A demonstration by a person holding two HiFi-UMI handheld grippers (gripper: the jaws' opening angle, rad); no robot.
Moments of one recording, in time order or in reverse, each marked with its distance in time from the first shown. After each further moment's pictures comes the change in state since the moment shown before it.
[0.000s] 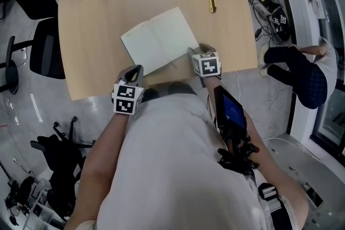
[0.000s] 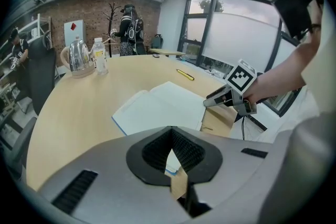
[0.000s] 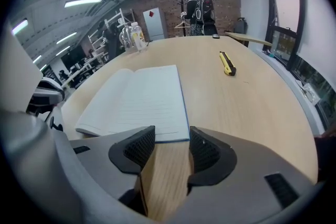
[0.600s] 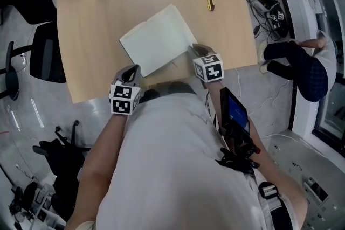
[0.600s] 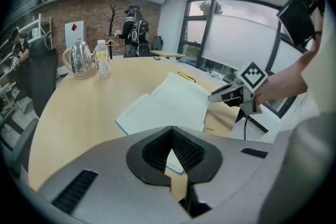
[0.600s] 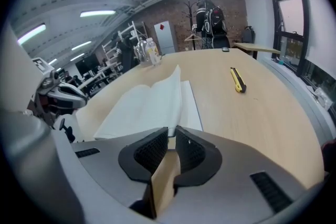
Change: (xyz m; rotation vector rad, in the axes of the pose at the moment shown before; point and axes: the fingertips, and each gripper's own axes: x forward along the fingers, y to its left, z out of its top) left arm -0.009 0.013 0.006 0.000 -0.022 -0.005; right arm -0.030 0.031 0.026 -0.051 -0.130 0.108
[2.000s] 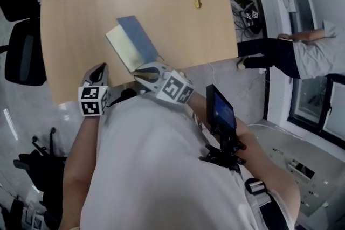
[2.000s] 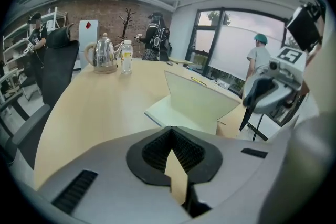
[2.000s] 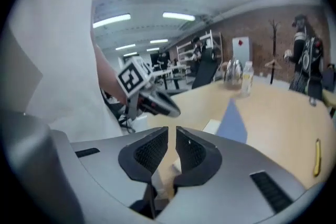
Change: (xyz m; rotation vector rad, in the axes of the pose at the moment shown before) left arm -0.039 0.085 -0.049 -0.088 -0.084 0.025; right arm -0.031 0.274 0.021 -0.560 -0.130 0.593
